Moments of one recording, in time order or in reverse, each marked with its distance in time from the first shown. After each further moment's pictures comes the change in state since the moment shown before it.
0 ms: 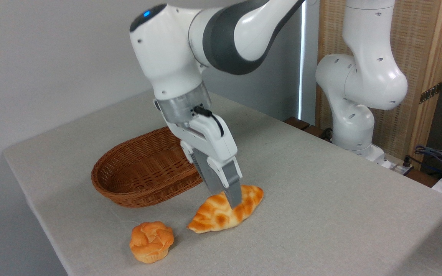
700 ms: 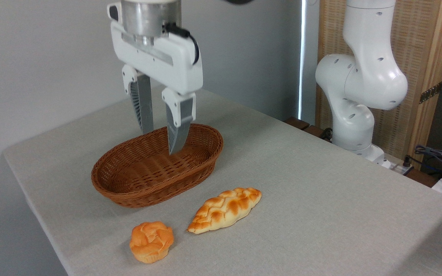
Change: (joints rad) arm 0.015 -0.007 -0.008 0.318 -0.249 -0.088 -0.063
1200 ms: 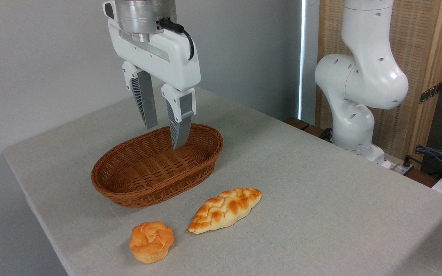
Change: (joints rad) arm 0.037 0.037 -0.042 0.057 0.000 -0.088 0.000
